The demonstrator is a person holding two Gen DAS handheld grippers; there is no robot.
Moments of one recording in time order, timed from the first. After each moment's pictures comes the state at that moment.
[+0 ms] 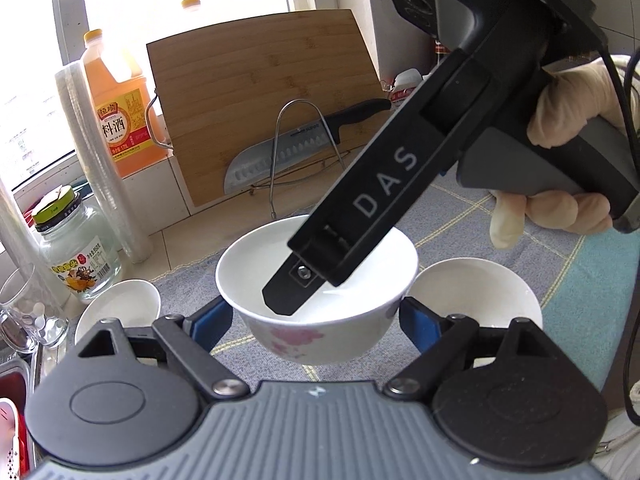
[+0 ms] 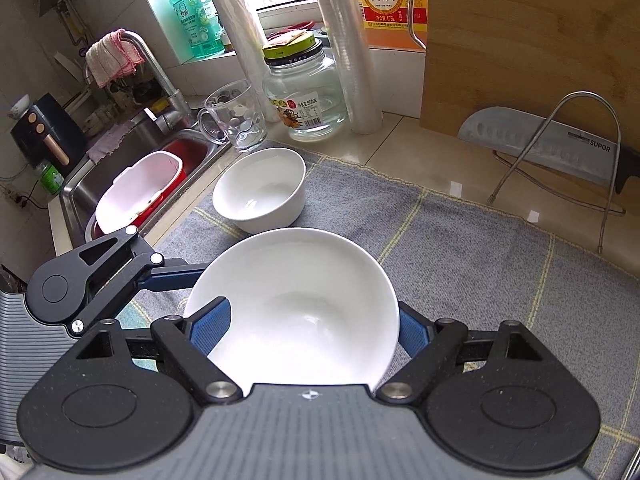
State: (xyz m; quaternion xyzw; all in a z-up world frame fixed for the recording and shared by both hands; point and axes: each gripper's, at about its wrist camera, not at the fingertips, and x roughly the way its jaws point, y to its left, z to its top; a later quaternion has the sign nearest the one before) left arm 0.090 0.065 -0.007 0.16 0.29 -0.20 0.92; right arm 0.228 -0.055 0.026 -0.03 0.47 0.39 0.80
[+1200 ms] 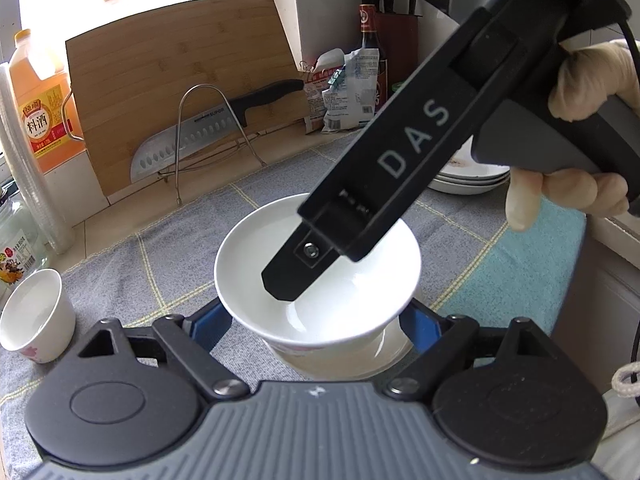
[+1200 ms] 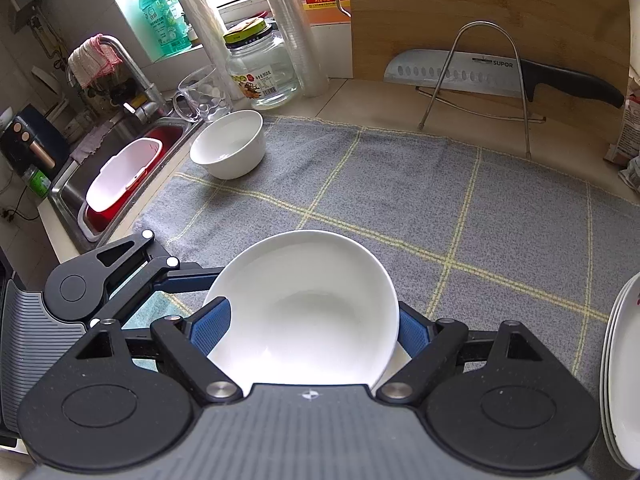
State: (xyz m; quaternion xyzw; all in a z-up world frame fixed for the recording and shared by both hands) left arm 0.064 0.005 -0.027 0.15 0.32 -0.27 0.90; right arm 0.176 -0.137 0.020 -0.01 0.50 0.34 0.80
